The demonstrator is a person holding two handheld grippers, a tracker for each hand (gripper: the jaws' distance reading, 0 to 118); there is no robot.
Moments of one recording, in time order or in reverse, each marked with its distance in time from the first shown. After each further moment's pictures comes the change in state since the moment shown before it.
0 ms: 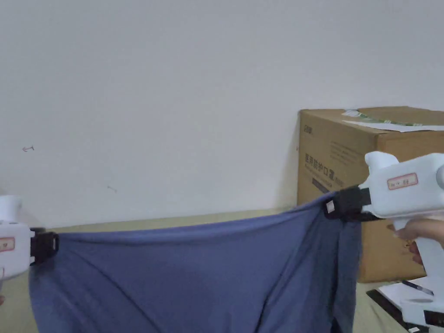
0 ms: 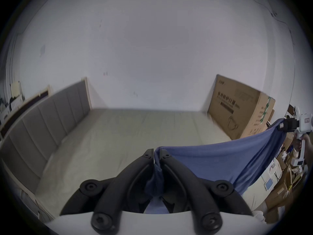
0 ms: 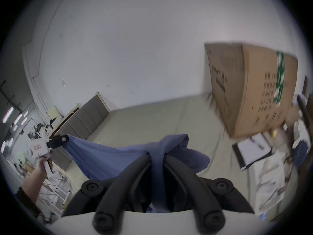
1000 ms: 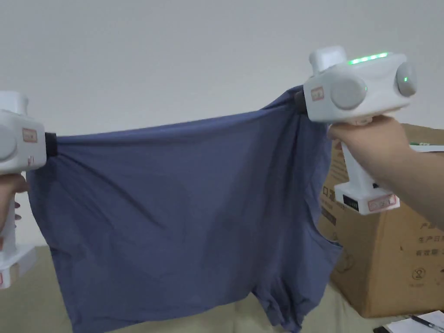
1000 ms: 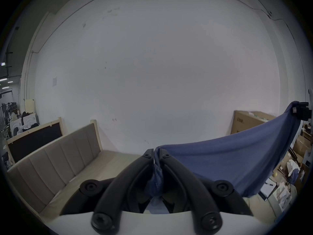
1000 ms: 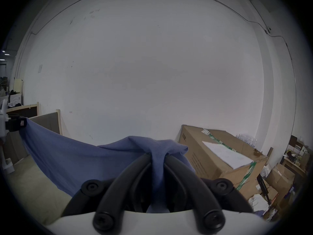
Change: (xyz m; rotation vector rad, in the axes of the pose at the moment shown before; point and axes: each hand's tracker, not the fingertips) left arm 0.031 0.127 -0.125 0.242 0.158 -0.019; right arm -0.043 0.153 -0.112 0.391 -0.417 0.353
